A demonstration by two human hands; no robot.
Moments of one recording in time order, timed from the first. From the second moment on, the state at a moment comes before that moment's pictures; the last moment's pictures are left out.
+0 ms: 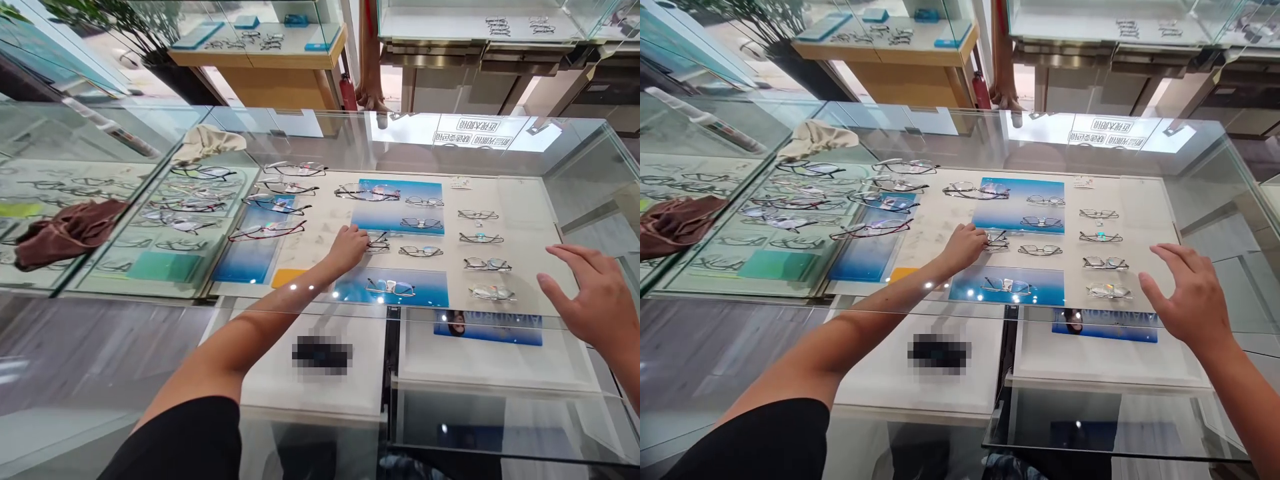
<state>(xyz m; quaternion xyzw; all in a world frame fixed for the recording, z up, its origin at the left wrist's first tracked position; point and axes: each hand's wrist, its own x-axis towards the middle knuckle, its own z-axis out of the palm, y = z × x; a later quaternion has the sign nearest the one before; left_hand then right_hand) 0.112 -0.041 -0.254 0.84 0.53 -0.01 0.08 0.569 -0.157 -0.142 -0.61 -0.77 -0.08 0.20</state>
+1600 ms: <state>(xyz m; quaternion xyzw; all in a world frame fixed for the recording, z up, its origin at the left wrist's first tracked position) 0.129 0.024 -0.267 0.84 0.53 -0.06 0.04 0.571 -0.155 -0.147 -0.56 -0.79 -0.14 0.20</state>
